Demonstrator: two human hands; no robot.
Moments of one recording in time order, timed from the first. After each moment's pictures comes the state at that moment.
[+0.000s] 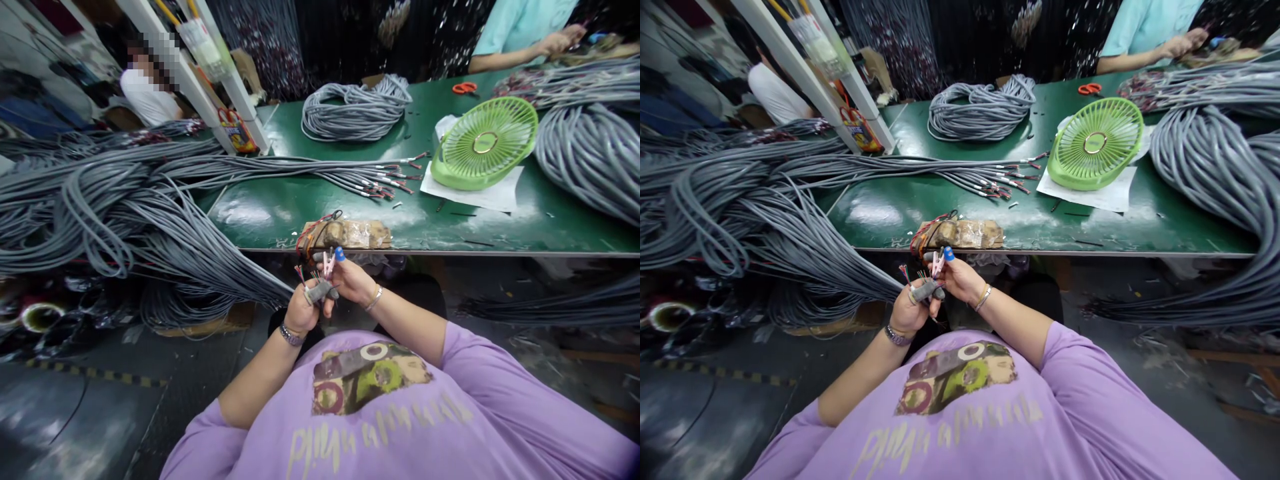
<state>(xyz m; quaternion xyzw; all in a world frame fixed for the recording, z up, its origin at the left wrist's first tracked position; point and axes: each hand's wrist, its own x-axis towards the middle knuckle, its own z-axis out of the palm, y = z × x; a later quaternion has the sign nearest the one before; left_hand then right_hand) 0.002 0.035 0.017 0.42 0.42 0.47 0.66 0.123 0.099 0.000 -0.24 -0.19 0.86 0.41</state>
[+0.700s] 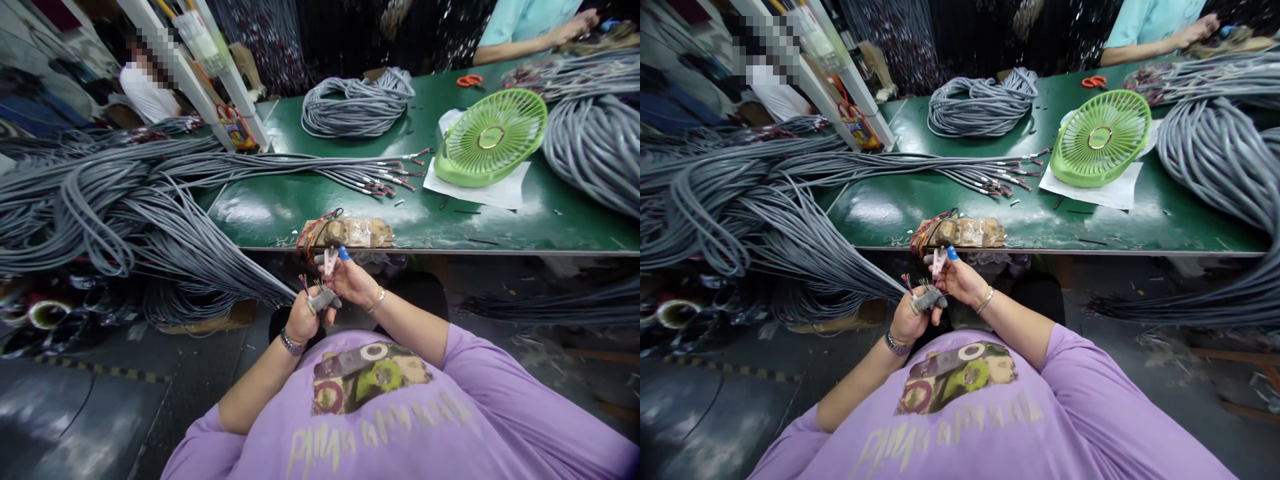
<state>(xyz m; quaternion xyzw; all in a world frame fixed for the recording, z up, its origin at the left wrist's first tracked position) -0.001 0.021 0.011 0.45 0.43 0.45 0.64 0.126 0.094 -0.001 -0.20 -0.16 0.88 0.39</state>
